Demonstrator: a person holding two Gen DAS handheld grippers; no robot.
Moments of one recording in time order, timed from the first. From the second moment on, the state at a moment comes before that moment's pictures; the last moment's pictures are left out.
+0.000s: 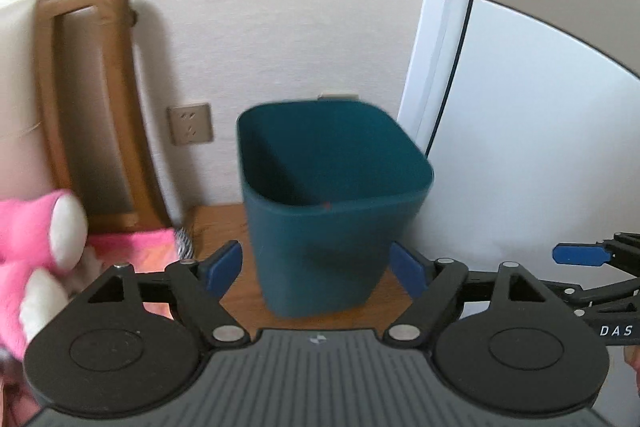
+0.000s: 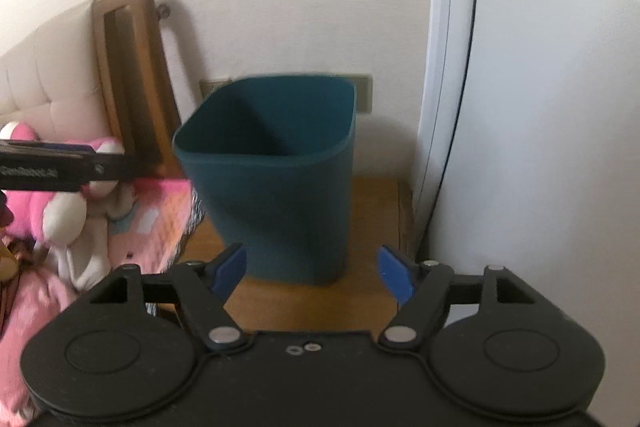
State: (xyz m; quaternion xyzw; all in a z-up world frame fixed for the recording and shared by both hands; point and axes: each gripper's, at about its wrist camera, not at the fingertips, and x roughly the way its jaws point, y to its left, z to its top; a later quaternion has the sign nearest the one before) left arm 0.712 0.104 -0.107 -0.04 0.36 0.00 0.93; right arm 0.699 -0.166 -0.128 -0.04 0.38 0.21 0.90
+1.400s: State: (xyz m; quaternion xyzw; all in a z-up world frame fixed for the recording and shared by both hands) left arm 0.520 0.048 -0.745 -0.13 0.70 0.09 0.70; right arm 0.645 -0.194 -0.684 -0.11 0.58 0.24 0.77
